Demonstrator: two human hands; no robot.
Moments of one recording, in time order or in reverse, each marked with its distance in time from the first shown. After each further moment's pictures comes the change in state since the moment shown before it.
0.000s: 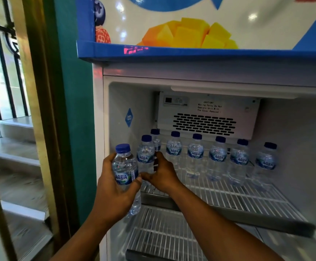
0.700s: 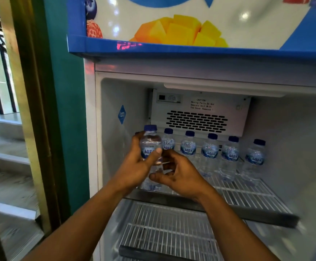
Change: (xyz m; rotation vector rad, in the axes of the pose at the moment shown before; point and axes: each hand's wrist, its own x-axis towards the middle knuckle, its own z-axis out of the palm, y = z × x) left_hand 0.046 0.027 0.046 -0.236 -0.365 -0.194; right_hand -0.068 -0.037 -0.074 0.125 -0.136 -0.096
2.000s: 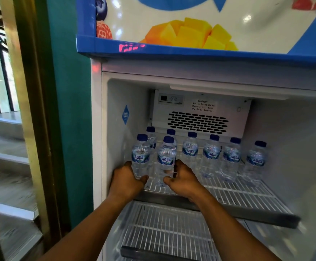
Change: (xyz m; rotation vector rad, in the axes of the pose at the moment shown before) left_hand 0.005 -0.084 -0.023 0.607 0.256 -0.130; right_hand 0.023 0.061 0.007 -0.253 0.149 0.308
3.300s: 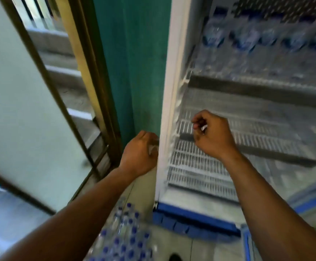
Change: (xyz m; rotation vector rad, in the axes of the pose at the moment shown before) left_hand -0.197 -0.177 -0.090 0.248 -0.222 0.124; right_hand -0.164 -0.019 0.156 -0.082 0.060 -0.164
